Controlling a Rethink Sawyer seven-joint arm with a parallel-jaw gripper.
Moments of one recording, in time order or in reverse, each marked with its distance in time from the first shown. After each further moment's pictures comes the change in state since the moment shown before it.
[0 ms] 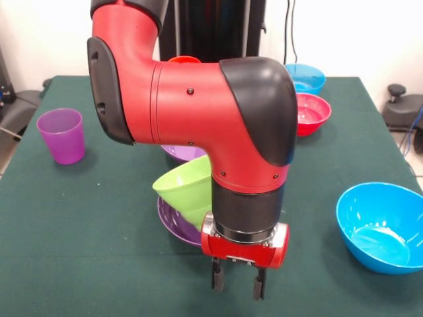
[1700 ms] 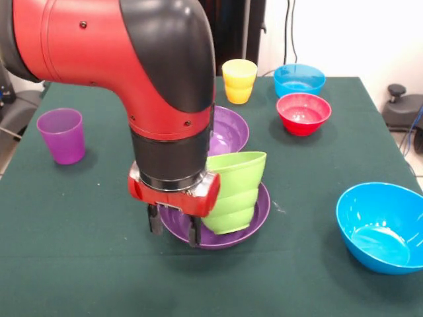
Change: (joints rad) arm -0.124 -0.148 0.009 0.144 -0.001 0.157 -0.001
